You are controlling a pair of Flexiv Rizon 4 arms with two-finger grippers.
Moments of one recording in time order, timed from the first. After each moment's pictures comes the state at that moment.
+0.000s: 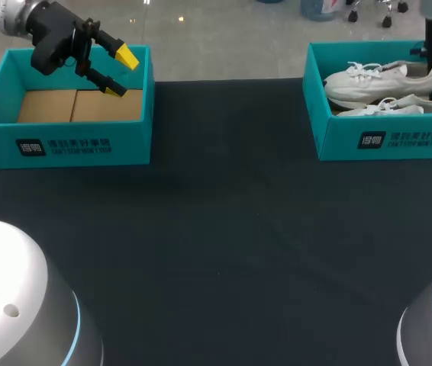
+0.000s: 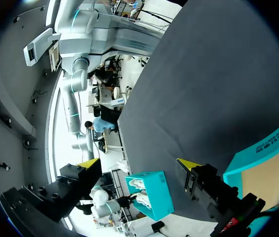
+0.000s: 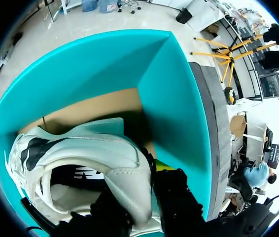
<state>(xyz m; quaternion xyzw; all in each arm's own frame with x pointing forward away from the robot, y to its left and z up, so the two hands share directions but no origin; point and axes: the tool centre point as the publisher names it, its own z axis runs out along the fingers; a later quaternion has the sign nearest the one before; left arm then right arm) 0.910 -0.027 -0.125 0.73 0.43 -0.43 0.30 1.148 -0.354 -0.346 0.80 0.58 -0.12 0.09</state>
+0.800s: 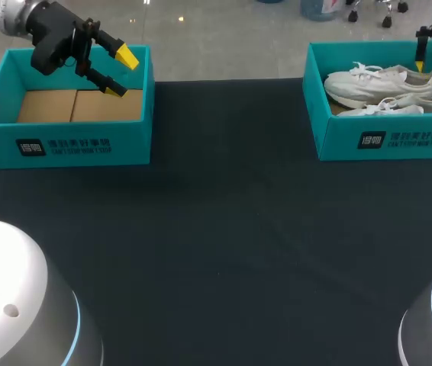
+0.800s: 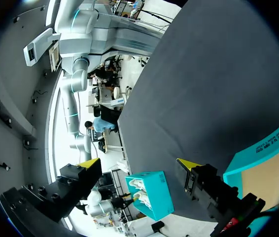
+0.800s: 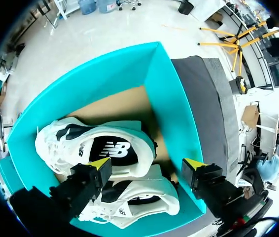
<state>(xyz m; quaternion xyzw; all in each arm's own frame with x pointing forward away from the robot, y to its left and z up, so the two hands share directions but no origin) 0.910 -0.027 -0.125 0.73 0.43 -0.43 0.30 1.140 -0.334 -0.303 0.82 0.57 -0.07 0.02</state>
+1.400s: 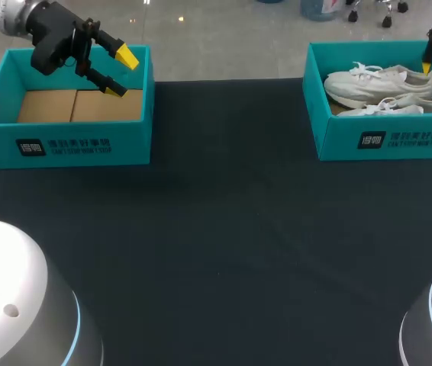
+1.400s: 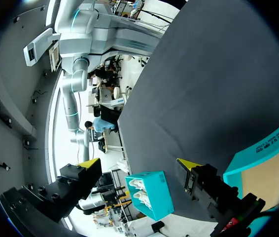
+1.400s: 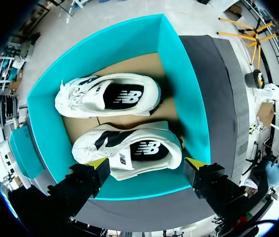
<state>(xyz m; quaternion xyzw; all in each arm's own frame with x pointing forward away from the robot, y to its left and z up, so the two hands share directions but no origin) 0.910 -0.027 -0.125 0.73 0.43 -0.43 0.30 1.062 -0.308 -0.266 0.80 0.59 -0.04 -0.07</state>
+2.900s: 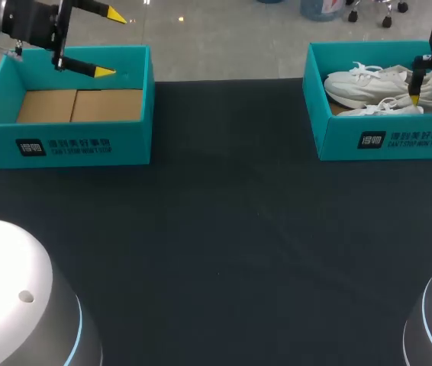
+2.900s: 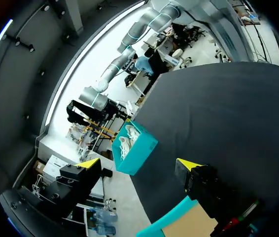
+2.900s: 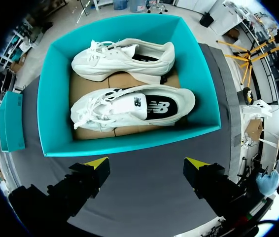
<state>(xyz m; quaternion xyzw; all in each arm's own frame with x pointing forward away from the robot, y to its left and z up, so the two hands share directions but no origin) 0.963 -0.002 -0.098 0.38 0.74 -0.47 0.29 0.960 -0.250 -0.258 0.76 0.64 -0.03 0.04</state>
